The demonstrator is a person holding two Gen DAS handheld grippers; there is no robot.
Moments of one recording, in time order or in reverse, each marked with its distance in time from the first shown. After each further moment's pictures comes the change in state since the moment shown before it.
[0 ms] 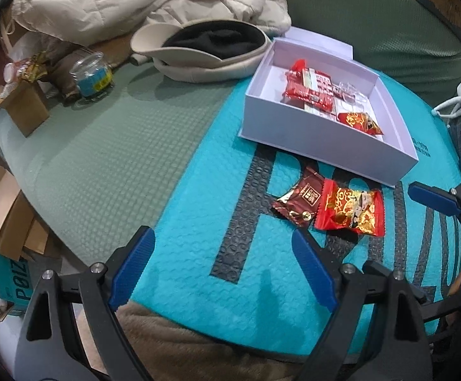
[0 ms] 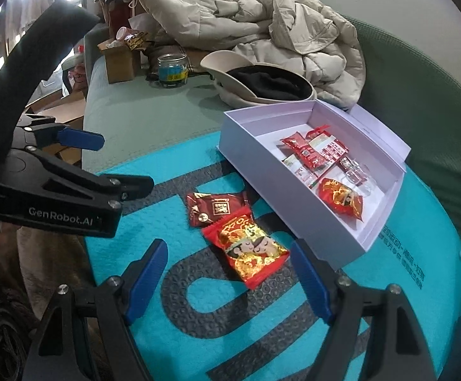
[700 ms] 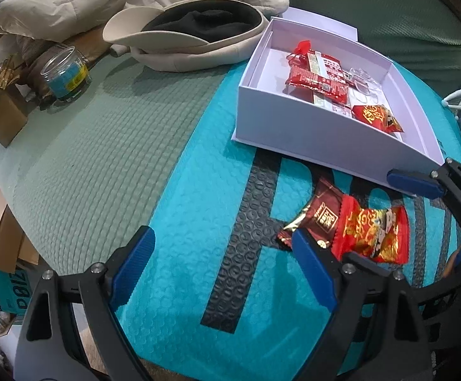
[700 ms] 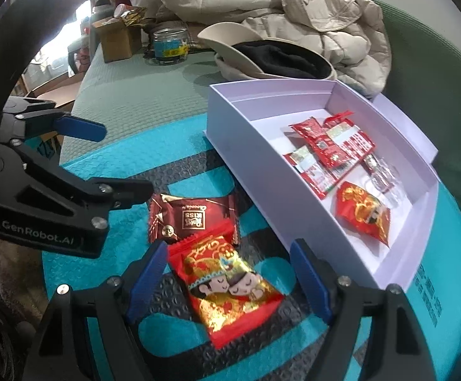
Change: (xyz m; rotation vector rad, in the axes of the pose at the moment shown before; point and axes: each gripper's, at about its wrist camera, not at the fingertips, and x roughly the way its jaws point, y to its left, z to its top) left arm 0.048 -0.005 0.026 0.028 0.065 -0.005; right arm 0.065 -0.023 0.016 -0.058 0.082 0.069
